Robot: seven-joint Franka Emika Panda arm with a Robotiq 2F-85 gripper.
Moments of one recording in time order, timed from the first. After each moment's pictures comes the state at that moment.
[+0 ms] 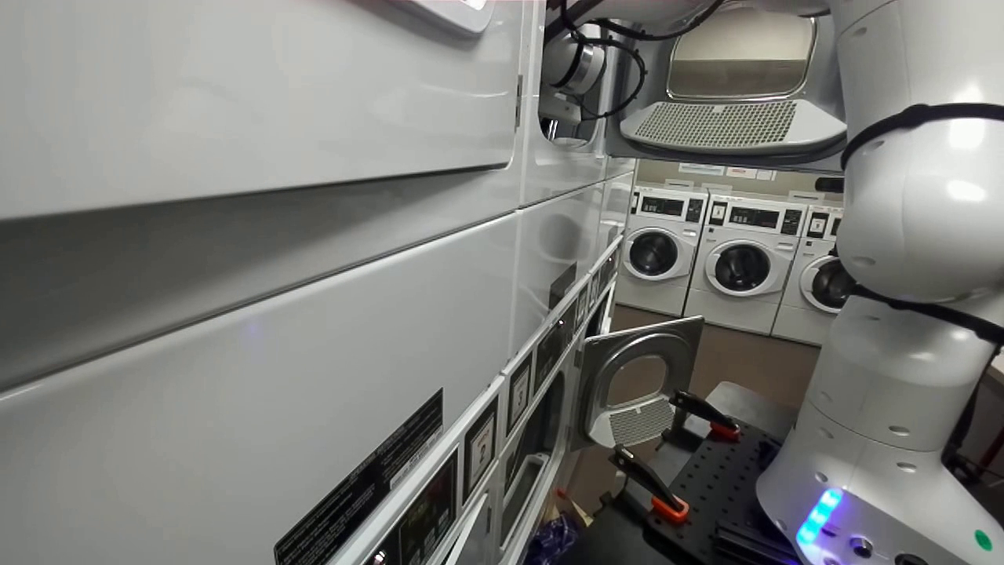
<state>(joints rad) -0.23 0.39 -0.14 -1.57 0.26 2.69 -0.11</state>
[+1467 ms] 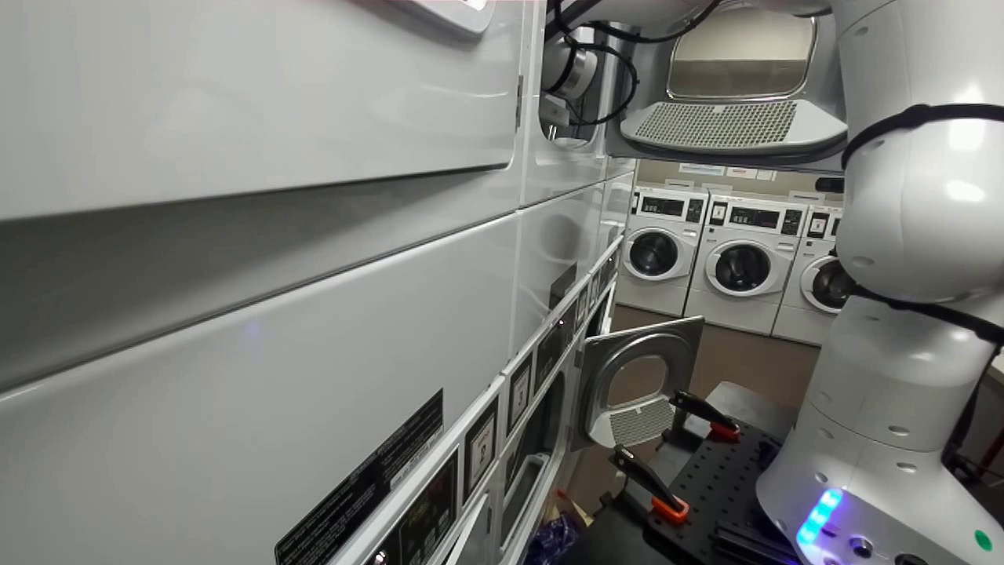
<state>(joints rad) -0.23 0.37 -0.09 -1.61 0.25 2.78 -0.01</state>
